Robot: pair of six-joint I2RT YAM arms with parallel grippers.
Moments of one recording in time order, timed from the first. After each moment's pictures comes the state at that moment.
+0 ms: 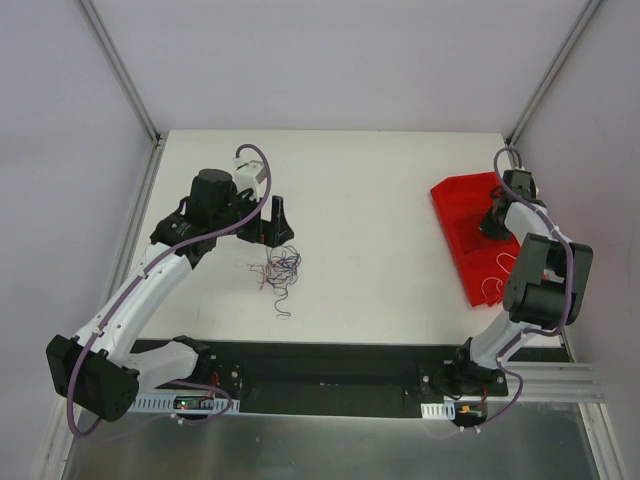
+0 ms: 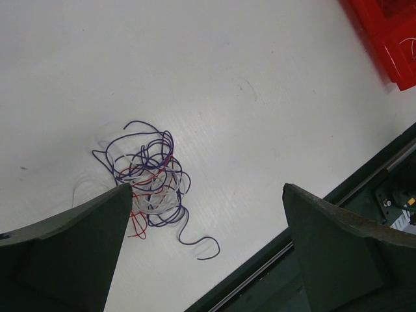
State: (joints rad) left arm -0.40 1.11 1.06 -0.58 0.36 -0.23; right arm -0.23 1.68 1.12 -0.48 0.18 0.33
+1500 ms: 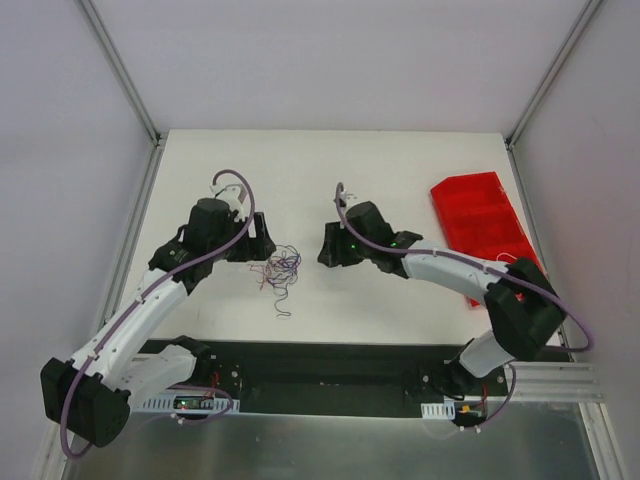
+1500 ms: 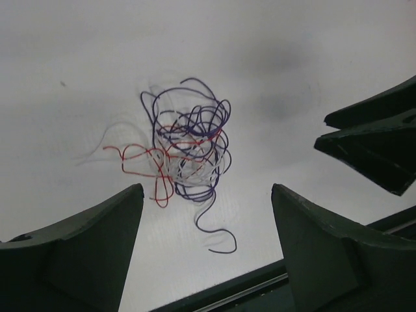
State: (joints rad) left arm -0.41 1.02 0.89 -0.55 0.12 -0.38; right arm 0.75 1.48 0.94 -0.17 -0.09 0.51
